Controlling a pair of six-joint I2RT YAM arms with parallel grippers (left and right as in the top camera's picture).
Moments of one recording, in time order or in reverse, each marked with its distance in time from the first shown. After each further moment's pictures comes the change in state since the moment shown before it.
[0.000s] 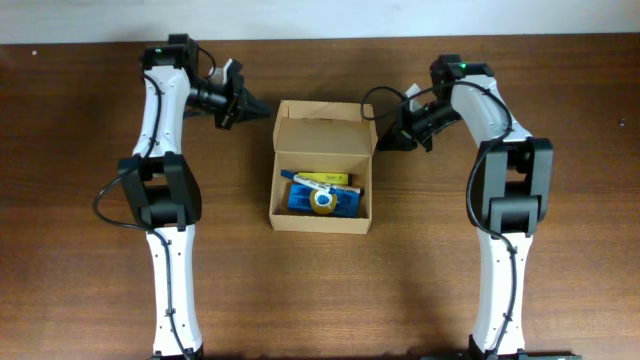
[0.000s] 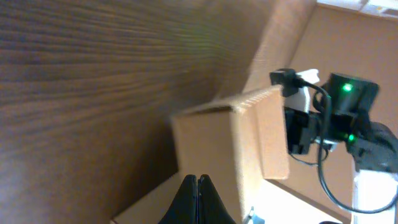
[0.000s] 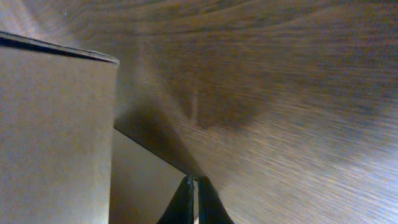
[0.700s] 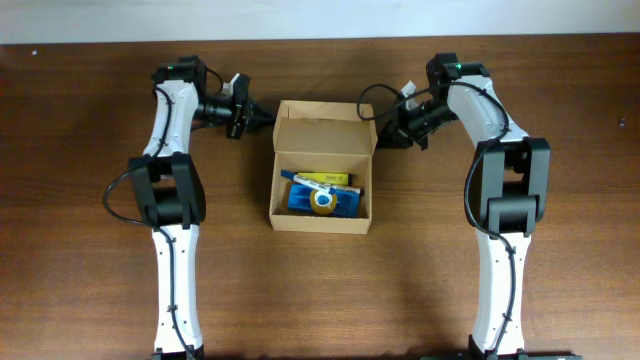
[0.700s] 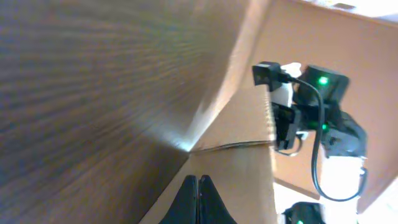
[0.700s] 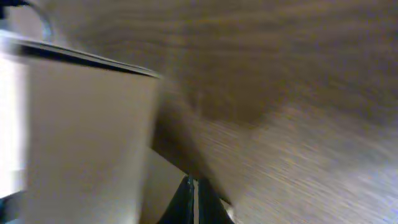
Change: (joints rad) left arm 0.001 0.117 0.000 0.062 0.224 0.048; right arm 0.005 0.000 0.000 0.056 -0.060 -0.009
